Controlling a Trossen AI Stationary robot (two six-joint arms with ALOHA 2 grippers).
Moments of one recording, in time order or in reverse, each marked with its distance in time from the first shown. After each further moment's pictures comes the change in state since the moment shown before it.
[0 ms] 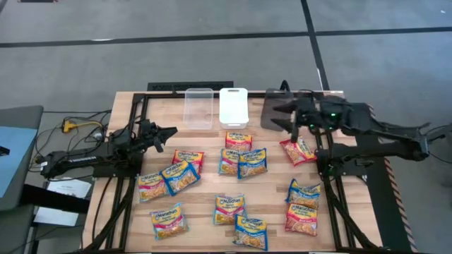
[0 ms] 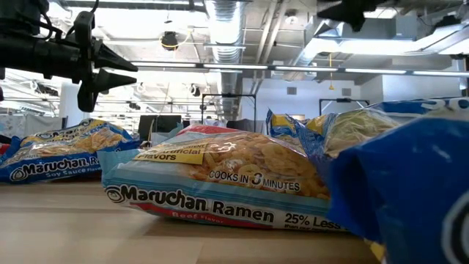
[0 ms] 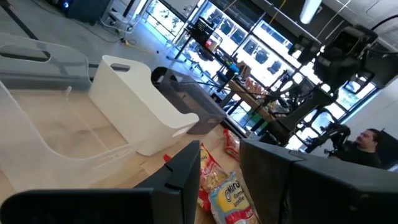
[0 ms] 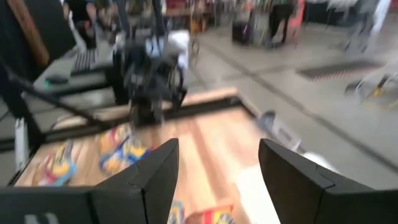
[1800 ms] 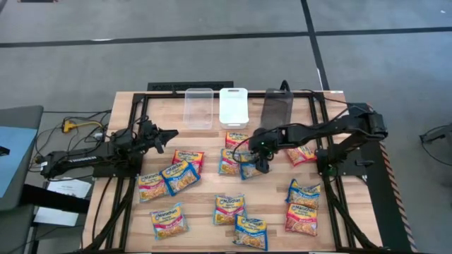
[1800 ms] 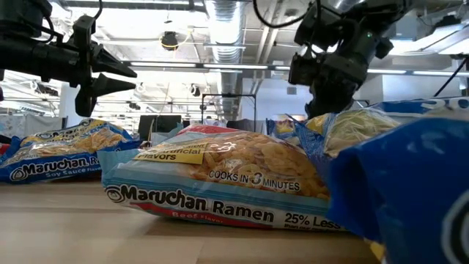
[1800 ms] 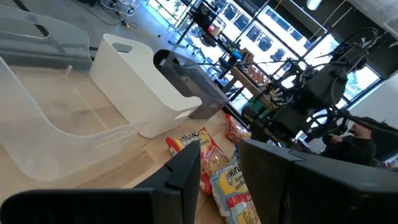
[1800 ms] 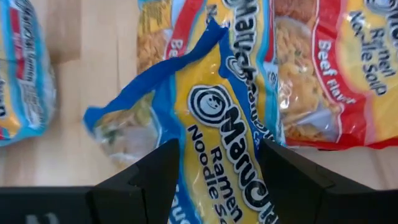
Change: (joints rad) left arm 0.000 0.000 0.001 -0.059 0.033 -0.034; right arm 0.164 0.728 -0.001 -0.069 -0.124 0.064
